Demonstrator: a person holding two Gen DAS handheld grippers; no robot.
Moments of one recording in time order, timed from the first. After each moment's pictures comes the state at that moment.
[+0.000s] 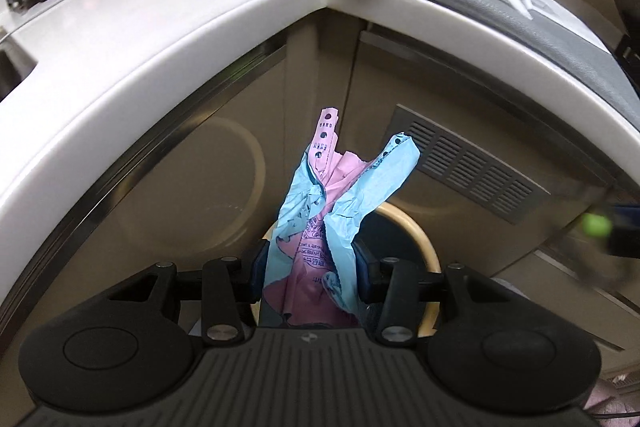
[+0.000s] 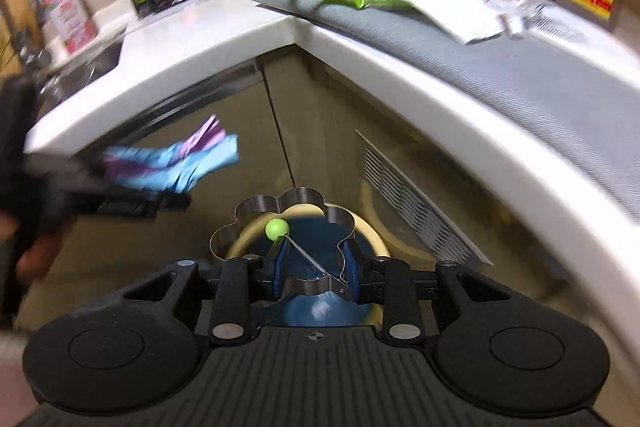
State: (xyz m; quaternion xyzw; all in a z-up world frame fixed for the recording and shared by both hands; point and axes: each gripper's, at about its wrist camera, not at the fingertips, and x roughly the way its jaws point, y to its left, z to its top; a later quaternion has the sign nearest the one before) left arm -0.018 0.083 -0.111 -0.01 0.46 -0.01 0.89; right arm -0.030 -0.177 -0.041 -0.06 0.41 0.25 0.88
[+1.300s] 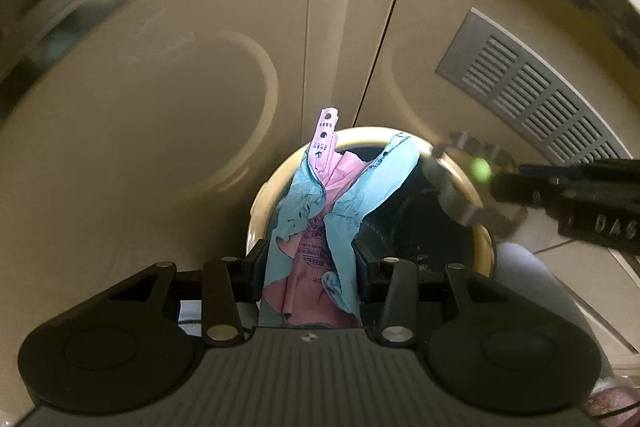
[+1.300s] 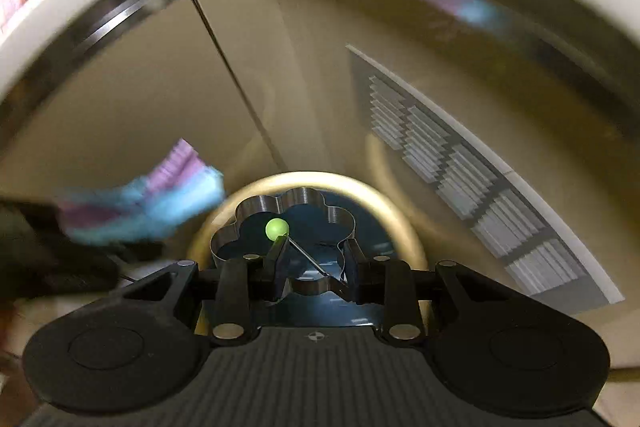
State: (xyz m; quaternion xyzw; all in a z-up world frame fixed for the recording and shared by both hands) left arm 0.036 0.086 -0.211 -0.03 0.56 0.03 0.82; right arm 0.097 -0.122 -0.184 0.03 0.48 0.25 0.84
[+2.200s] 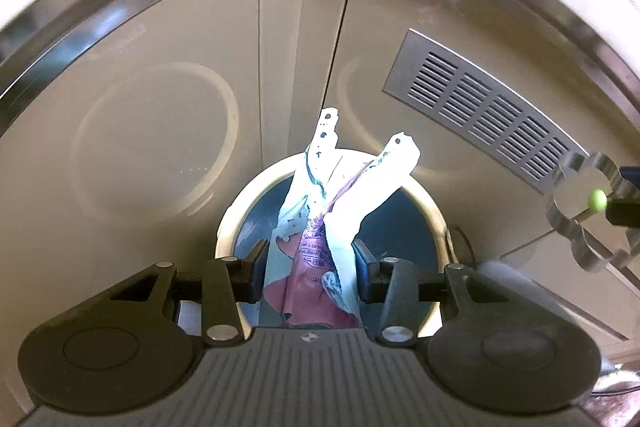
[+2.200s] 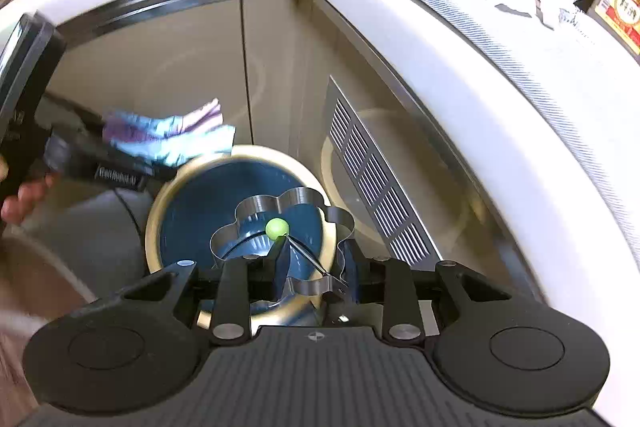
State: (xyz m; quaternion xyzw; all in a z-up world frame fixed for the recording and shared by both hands) left arm 0.007 0.089 -0.188 -0.03 0.51 -0.03 0.86; right arm 0.010 -0.169 -0.099 -0.19 0.44 0.24 0.84
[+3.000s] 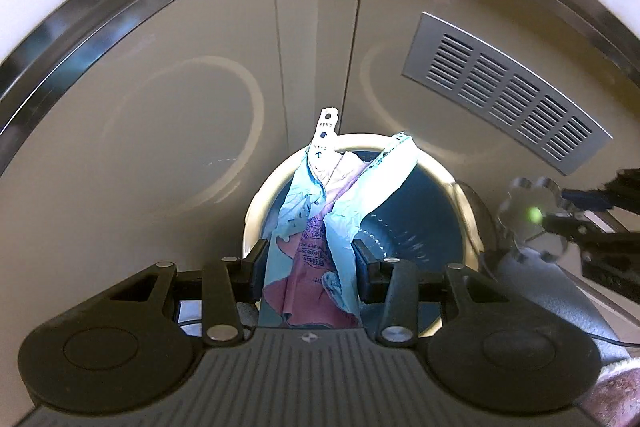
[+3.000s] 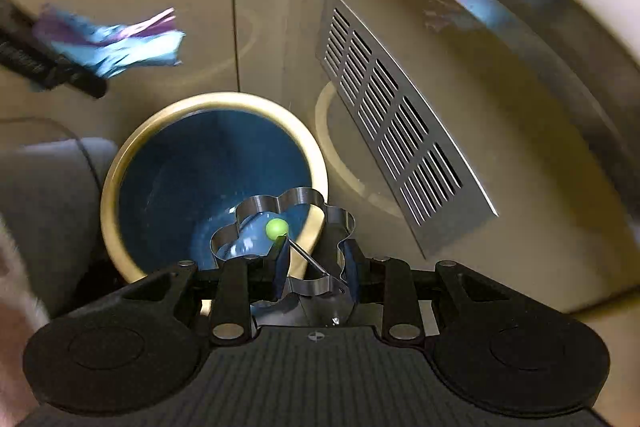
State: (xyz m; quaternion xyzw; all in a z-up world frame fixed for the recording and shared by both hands) left arm 0.003 0.071 -0.195 0.01 0.53 0.01 0.85; right arm 0.038 -0.197 -0.201 -0.18 0.43 0.24 0.85
